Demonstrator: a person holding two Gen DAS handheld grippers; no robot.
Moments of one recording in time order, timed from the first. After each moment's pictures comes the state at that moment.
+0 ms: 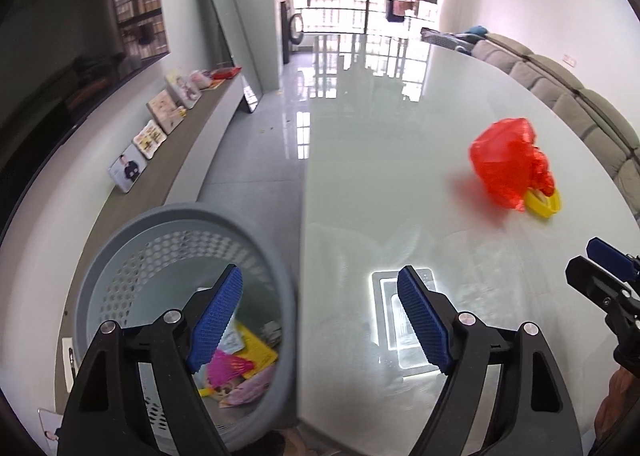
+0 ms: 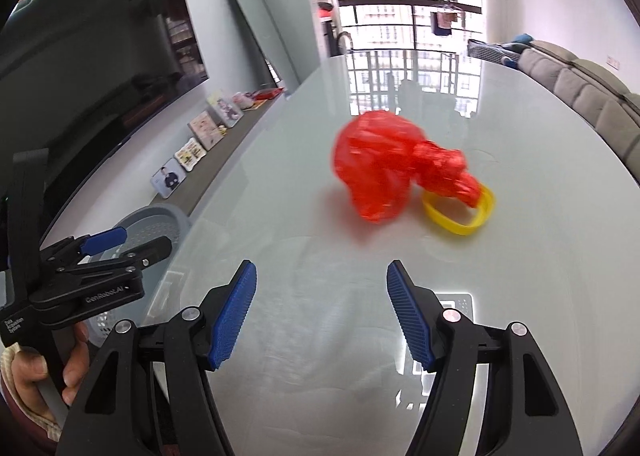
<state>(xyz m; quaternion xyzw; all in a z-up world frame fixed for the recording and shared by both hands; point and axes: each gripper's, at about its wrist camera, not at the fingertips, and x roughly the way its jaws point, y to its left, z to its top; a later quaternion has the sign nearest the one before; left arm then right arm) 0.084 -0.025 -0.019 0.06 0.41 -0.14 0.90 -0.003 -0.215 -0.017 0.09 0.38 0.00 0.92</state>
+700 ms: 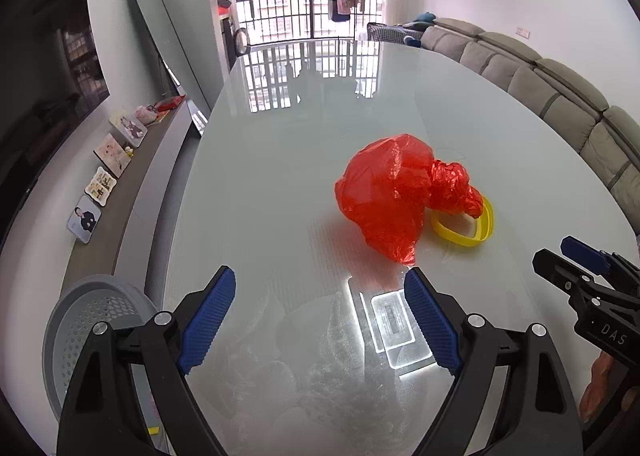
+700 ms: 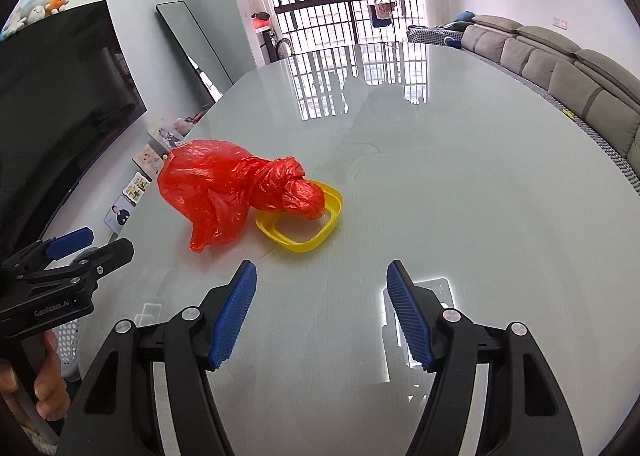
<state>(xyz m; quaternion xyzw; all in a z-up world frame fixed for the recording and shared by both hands) 0.094 -0.150 -0.002 0.11 0.39 -0.21 0.89 -0.014 -0.345 -0.032 0.14 0.37 -0.08 0.92</state>
